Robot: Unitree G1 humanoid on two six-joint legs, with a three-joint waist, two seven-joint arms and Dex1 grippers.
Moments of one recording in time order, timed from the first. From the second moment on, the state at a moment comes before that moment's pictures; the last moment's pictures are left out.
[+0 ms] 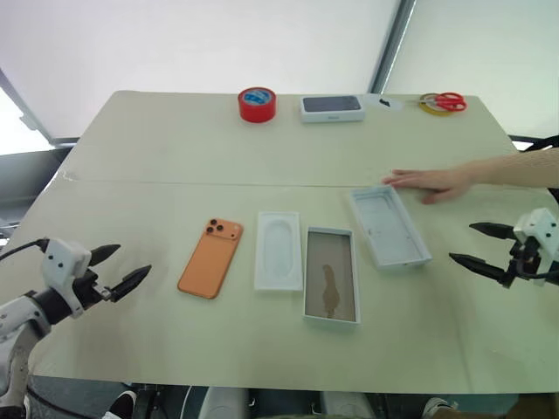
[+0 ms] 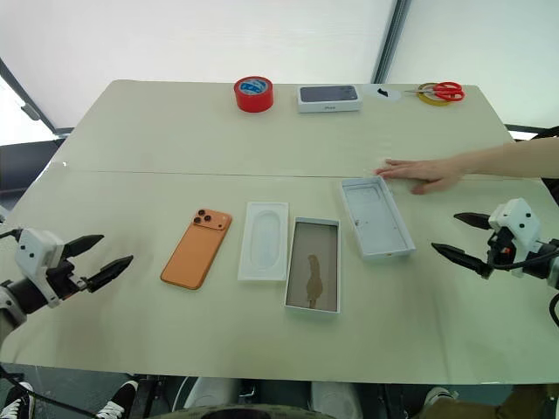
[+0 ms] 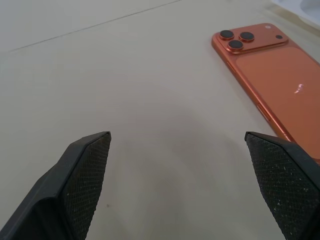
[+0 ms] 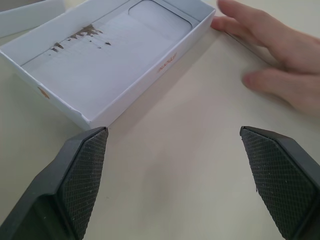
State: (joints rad) left arm 0.20 0.74 0.46 -0.05 -0.47 0.21 -0.91; right arm -0.17 -0.98 -0.33 0.53 0.34 -0.08 1.26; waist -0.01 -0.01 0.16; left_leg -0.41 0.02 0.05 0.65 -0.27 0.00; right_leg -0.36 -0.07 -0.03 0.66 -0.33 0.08
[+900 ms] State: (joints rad) left arm 0.11 0.75 0.41 -0.14 -0.46 0.25 -0.90; right arm -0.18 -0.96 -0.32 0.33 0.34 0.02 1.20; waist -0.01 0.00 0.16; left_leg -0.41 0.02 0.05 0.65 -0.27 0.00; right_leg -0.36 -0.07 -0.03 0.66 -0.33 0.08
